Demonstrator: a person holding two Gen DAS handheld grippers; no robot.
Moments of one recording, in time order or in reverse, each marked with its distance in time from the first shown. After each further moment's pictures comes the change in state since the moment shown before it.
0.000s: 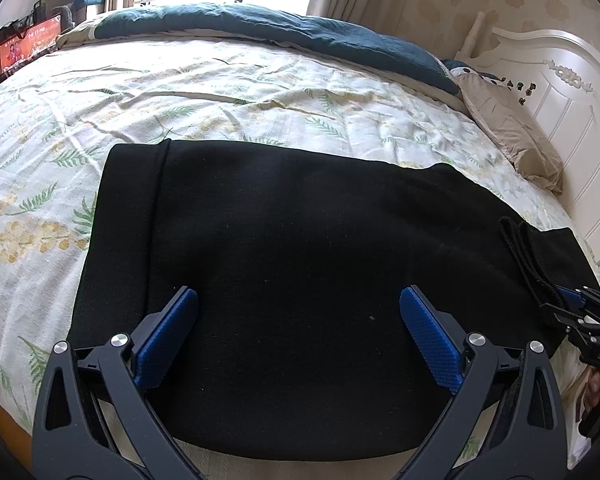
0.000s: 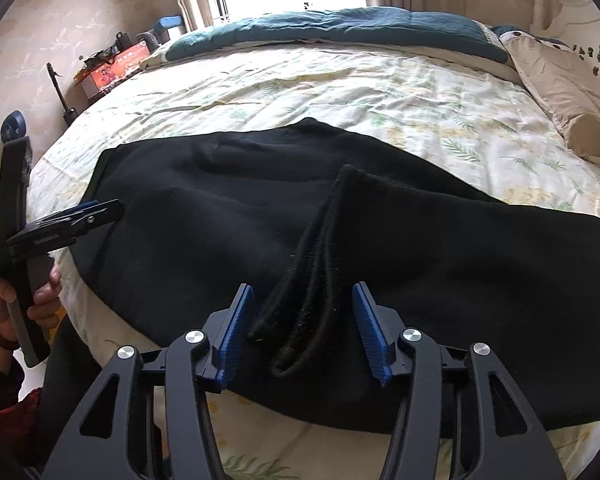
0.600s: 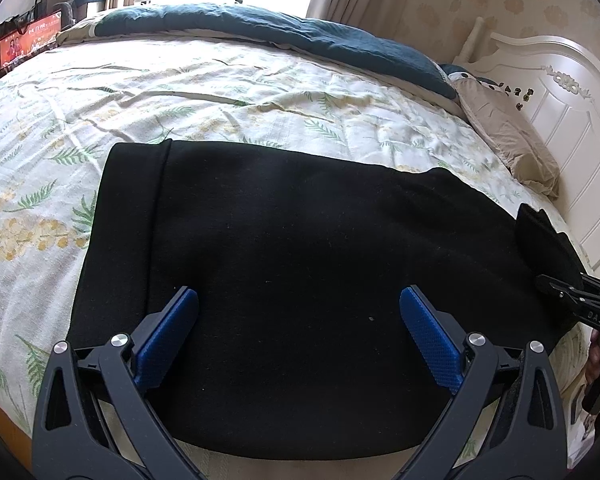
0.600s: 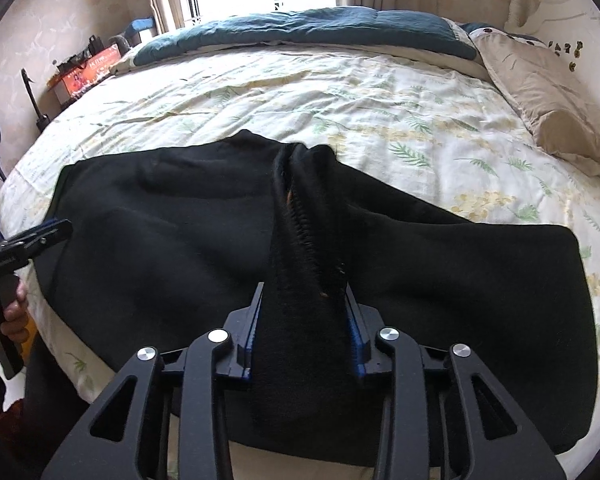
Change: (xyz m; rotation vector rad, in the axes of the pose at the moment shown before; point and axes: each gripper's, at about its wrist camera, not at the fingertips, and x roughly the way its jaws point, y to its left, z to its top) left arm -0.004 -0.001 0.002 -0.013 -0.005 -0.013; right arm 0.001 -0.042 0.015 0.028 0.003 -0.095
